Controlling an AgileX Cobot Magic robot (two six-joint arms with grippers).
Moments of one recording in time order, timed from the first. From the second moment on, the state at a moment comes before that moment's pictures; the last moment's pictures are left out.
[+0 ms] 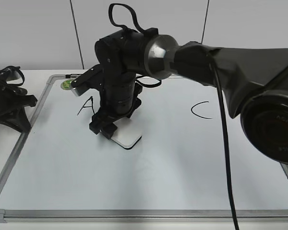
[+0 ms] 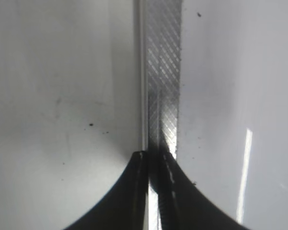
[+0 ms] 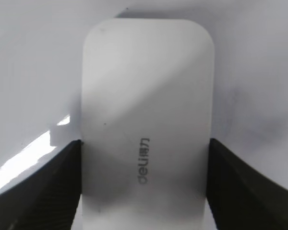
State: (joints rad) left arm 0.06 2.15 -1.46 -0.33 0.86 0.22; right arm 0.71 2.42 -2.13 -0.05 1.09 -0.22
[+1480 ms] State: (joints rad) left arm 0.06 2.15 -1.46 -0.33 0.86 0.22; right arm 0.60 2.43 -2.12 -0.21 1.07 -0.12
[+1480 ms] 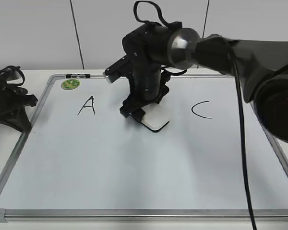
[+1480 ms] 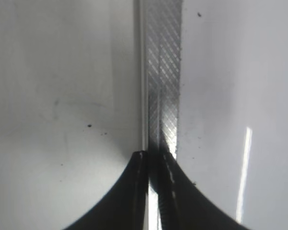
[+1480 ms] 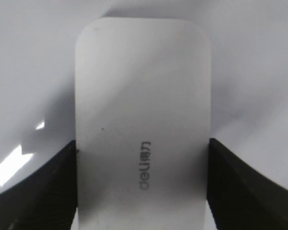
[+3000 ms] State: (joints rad) left arm 0.06 2.15 -1.46 -0.33 0.86 0.22; right arm -0.01 1.82 -1.27 0.13 0.78 -0.13
